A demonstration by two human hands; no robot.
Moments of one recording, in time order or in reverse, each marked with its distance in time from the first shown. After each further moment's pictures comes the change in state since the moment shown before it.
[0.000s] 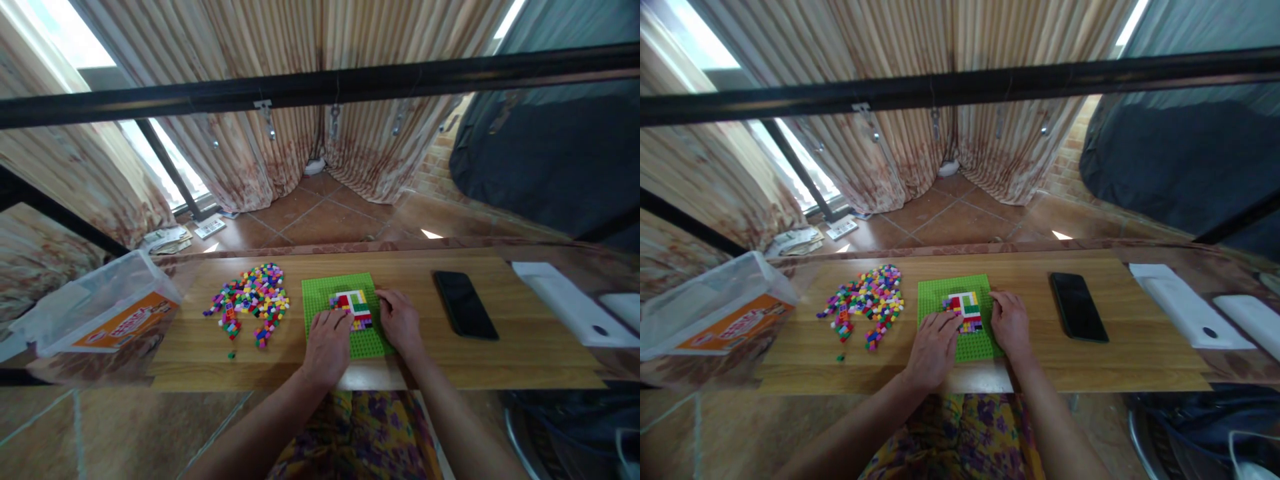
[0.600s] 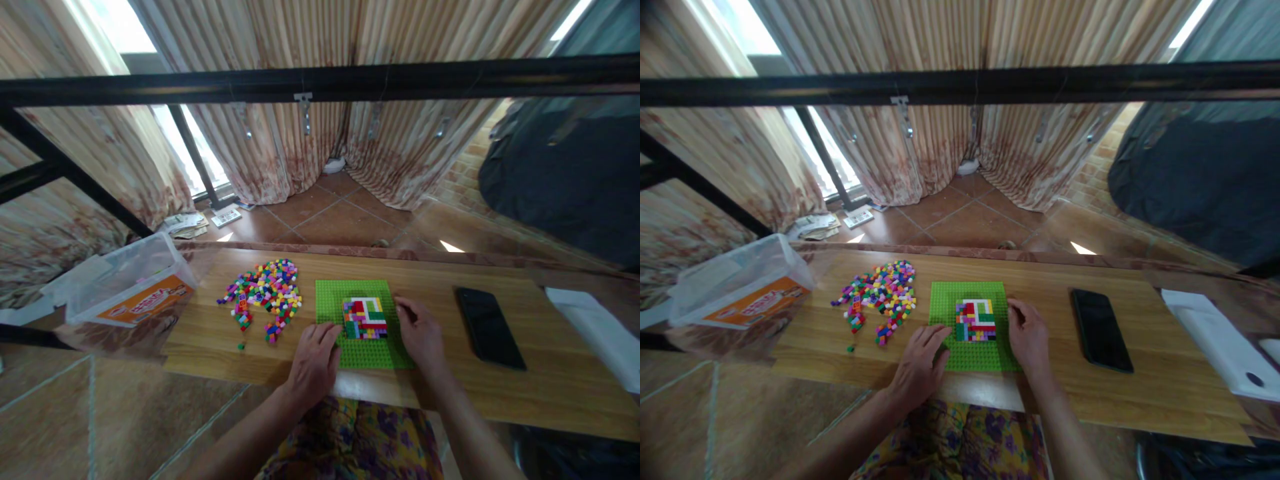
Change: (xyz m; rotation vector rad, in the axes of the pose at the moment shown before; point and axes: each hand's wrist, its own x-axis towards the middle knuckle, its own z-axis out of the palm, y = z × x) left_hand -0.041 -0.030 -0.003 -0.142 0.062 -0.125; right_hand 0.004 -0.011 -0.013 0.157 -0.030 0.161
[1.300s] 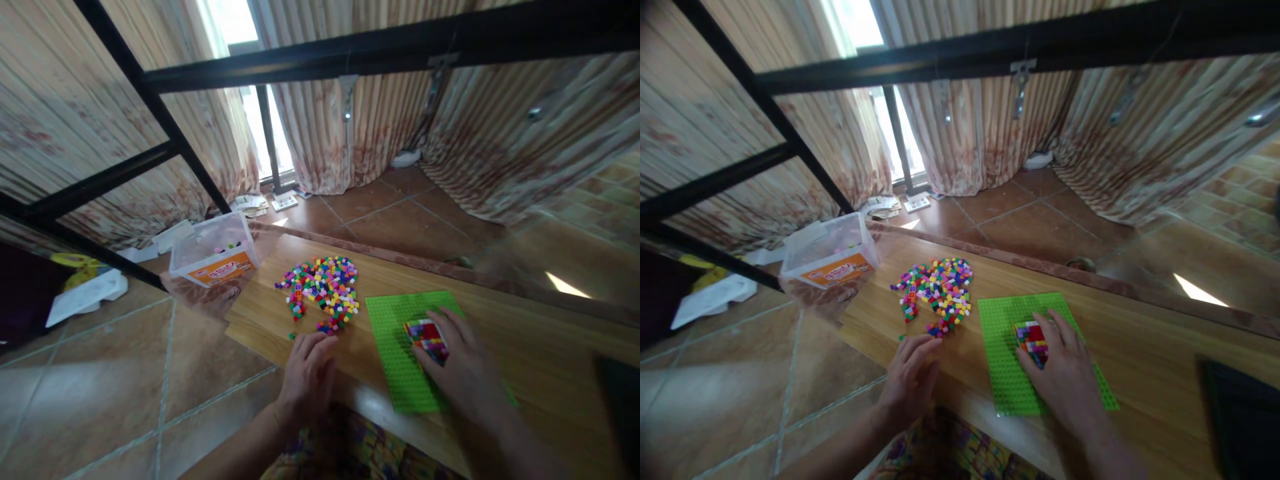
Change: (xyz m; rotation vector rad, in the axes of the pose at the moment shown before) left_hand -0.058 -0.035 -0.056 0.058 0.269 -0.228; right_hand 0.005 -0.038 0.033 -0.280 -0.301 -0.407
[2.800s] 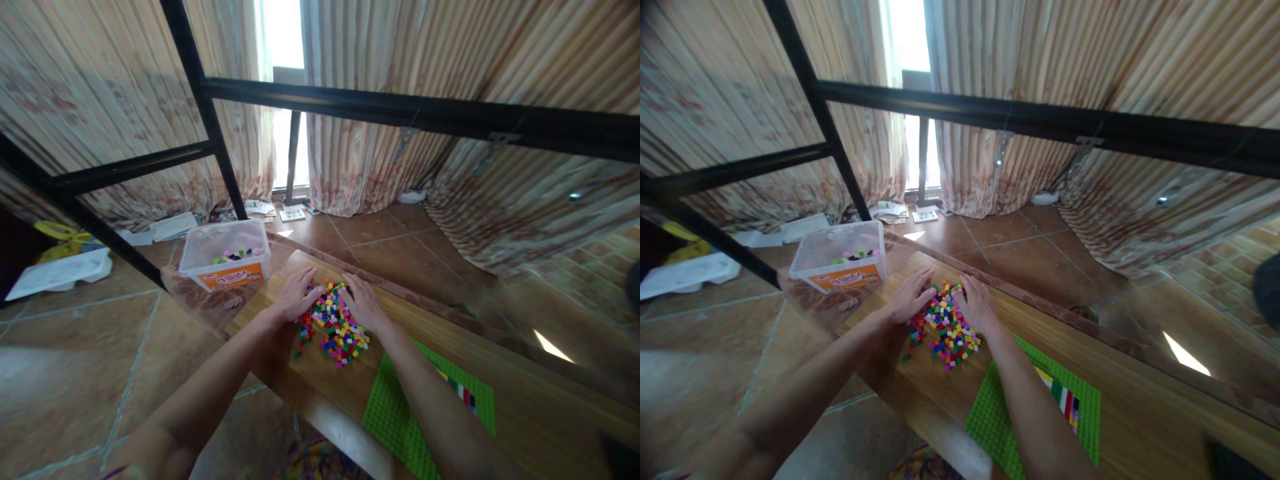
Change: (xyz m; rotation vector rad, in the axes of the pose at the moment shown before) left_hand 0.150 -0.126 -0.024 0.085 -0.170 -0.128; right_hand 0.171 -0.102 0.118 0.239 -0.298 -0.227
